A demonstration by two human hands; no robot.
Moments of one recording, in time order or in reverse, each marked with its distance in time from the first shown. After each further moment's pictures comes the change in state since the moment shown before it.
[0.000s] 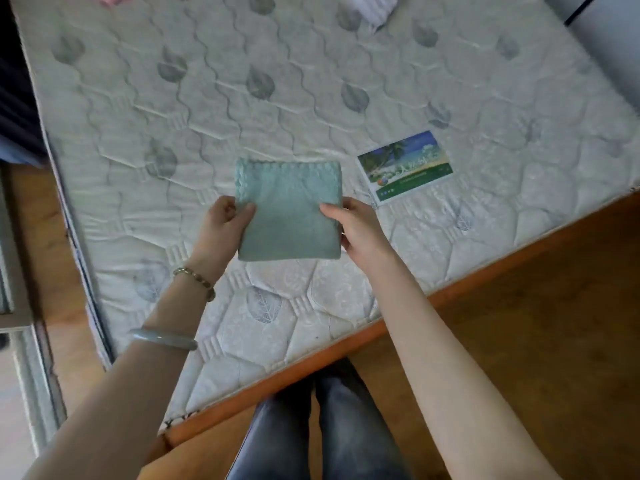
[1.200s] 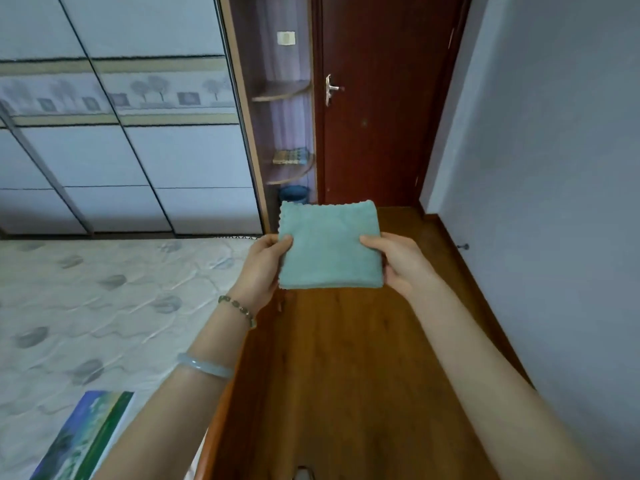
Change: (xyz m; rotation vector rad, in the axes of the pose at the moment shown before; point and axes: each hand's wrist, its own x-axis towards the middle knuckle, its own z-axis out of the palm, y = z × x) left_hand -0.377 0.240 0.643 0.035 -1.147 0.217; right_hand -0.455 -0.080 -0.593 0.640 0.915 -0.538
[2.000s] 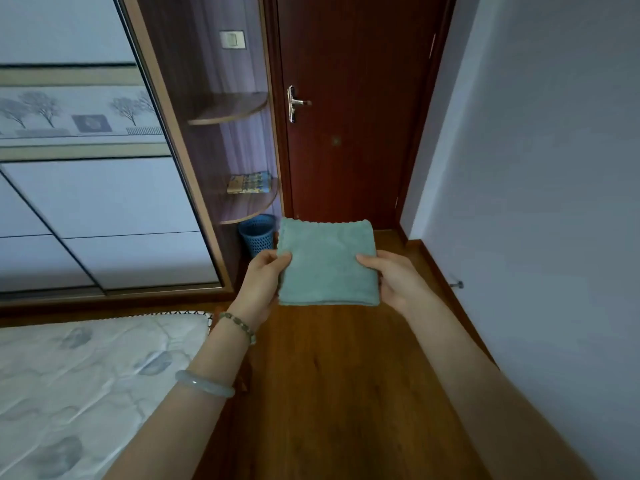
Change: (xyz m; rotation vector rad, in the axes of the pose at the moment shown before) left_hand 0.397 0.039 0.100 0.025 -0.085 -0.042; right_hand 0.391 -0.094 -0.026 0.050 0.097 0.041
